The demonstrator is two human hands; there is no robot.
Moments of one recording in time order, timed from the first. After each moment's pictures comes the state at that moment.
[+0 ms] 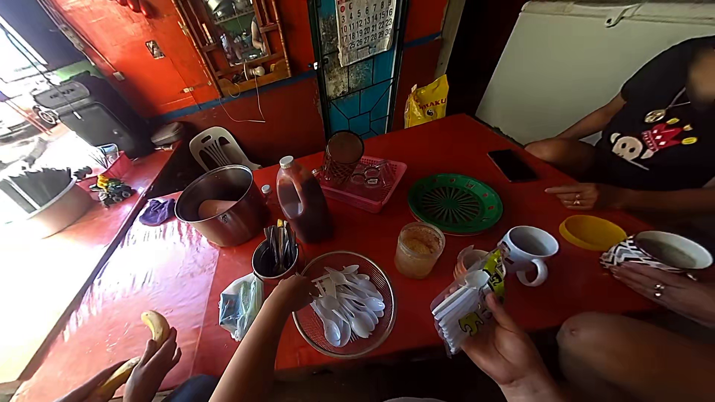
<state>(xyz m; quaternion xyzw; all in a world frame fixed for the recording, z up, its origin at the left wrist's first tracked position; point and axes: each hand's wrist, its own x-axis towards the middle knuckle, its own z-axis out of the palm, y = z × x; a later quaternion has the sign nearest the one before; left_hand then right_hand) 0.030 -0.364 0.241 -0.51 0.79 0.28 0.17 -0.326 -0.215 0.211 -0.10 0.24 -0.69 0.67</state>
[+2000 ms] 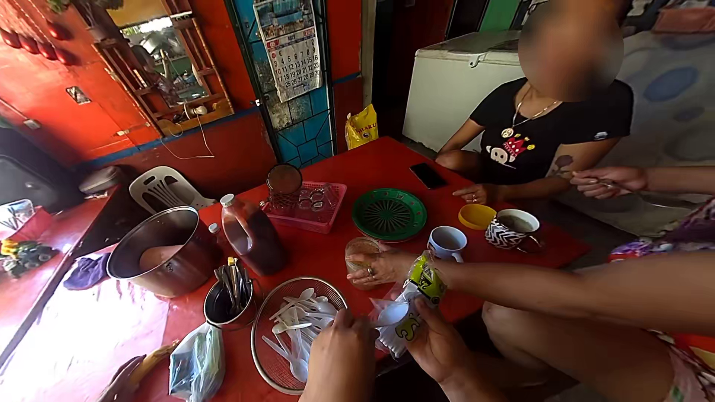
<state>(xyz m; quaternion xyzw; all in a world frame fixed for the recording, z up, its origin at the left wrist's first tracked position) -0.130 -0.233 0.319 -0.46 0.86 0.10 -0.17 -0.309 -0.209 0.230 -0.09 0.29 -0.76 0.58</state>
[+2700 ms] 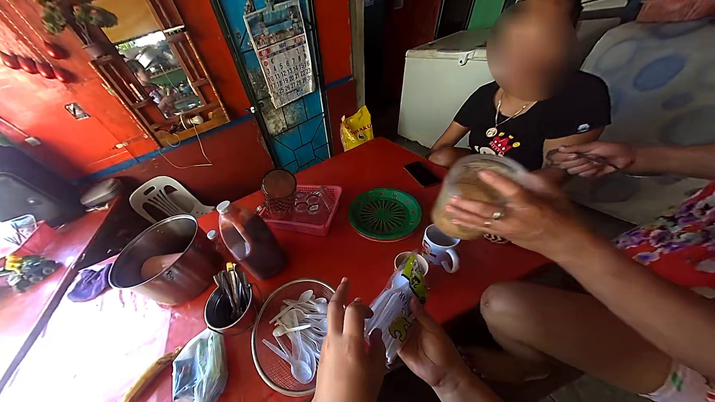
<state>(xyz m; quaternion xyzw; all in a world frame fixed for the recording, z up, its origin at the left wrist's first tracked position) -0.142 -0.224 0.312 -0.40 0.80 0.18 -0.40 -0.303 -0.202 0.232 -0.01 0.19 -0.71 0.67</state>
